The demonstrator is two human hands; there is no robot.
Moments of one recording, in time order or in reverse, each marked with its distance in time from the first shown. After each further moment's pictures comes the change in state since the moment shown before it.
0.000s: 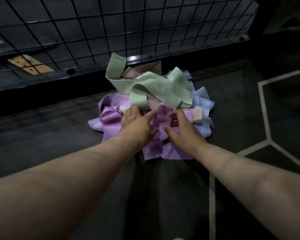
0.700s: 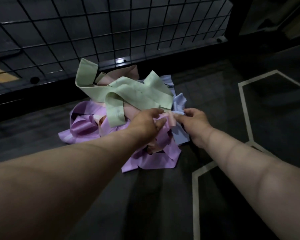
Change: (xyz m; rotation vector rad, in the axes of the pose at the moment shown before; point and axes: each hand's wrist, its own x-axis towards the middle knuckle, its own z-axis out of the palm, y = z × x) left_hand 0.040 0.085 0.006 -0.619 -0.144 0.022; right_hand 0.042 0.052 -0.065 0.597 0.280 0.487
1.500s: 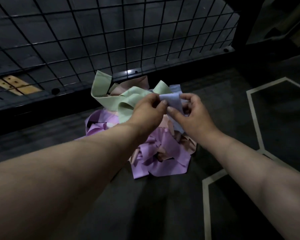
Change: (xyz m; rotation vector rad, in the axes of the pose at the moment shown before) left_hand 0.003 0.019 -0.038 -0.398 0.231 0.134; right_hand -0.048 -0.054 0.015 -0.138 -0.143 -0.538
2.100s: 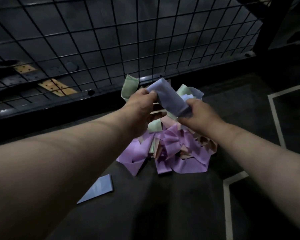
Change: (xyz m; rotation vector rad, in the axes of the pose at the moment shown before) left_hand -0.030 0.038 -0.085 -0.477 0.043 -0.300; right_hand 0.009 -0.039 0.034 -0.696 -0.231 -0.013
